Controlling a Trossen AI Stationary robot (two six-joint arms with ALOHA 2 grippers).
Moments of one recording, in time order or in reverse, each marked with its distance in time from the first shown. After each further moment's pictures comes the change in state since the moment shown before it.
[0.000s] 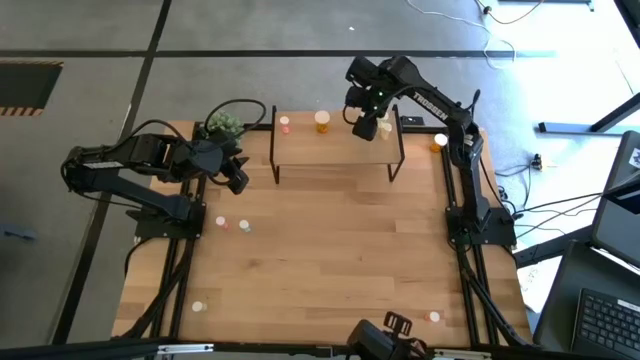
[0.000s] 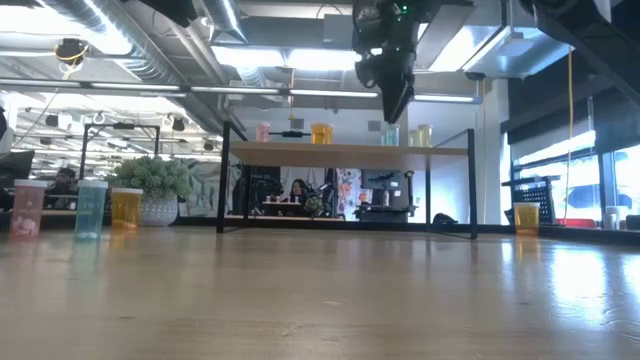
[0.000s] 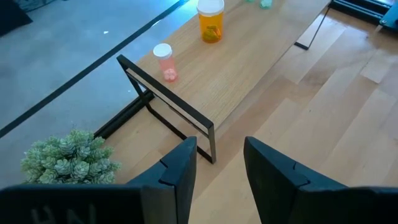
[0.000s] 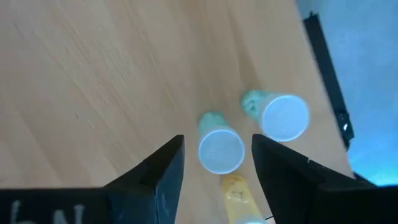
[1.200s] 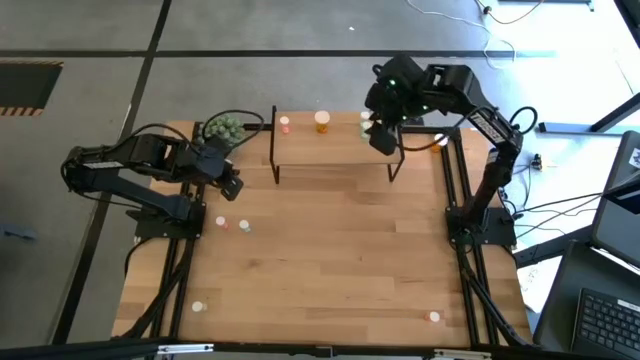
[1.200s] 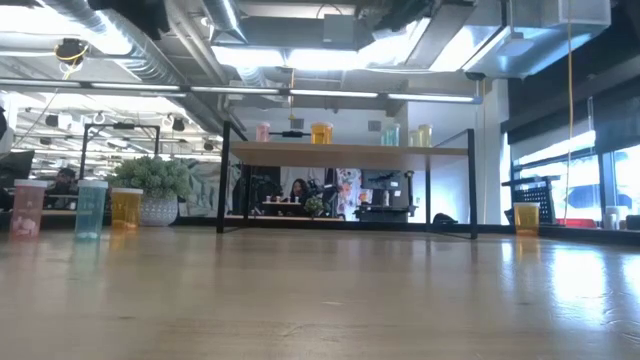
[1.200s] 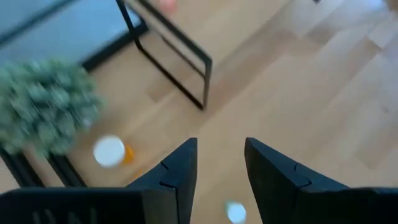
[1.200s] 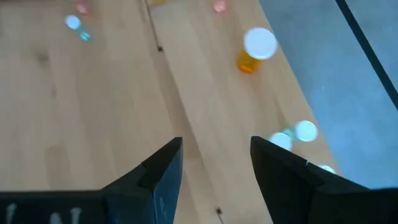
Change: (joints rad) left arm 0.000 0.000 0.000 -0.192 0.170 -0.264; right arm 0.243 -0.316 0.041 0.038 0.000 0.150
